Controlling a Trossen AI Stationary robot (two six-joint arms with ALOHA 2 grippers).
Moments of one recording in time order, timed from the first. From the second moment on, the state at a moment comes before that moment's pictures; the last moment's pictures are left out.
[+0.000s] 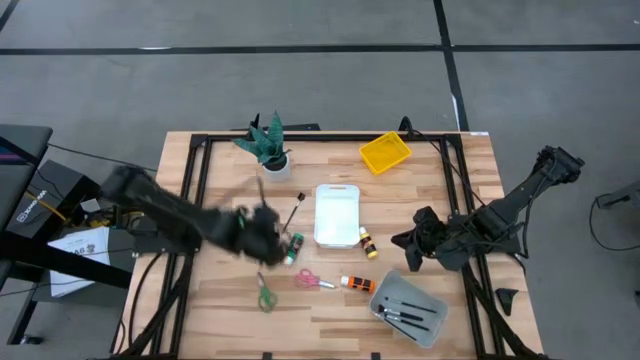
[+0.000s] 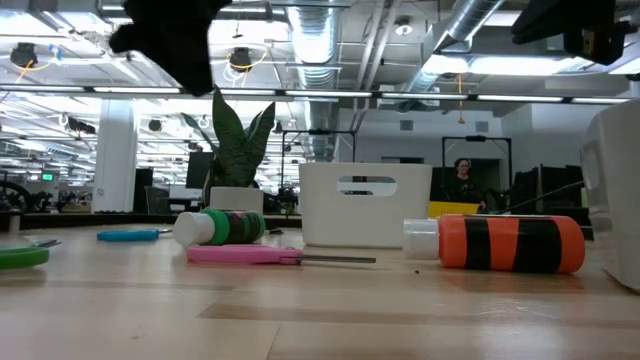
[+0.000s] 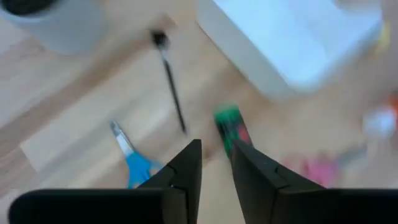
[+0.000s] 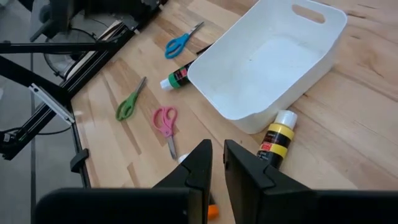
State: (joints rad) left arm -0.36 1.46 1.20 -1.02 -0.56 -1.17; right arm 0.65 1.01 0.84 -0.66 0.68 1.22
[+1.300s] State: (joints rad) left arm -0.22 1.16 0.44 -0.49 -0.34 -1.37; right arm 0.65 1.01 0.84 -0.73 0.63 1.26
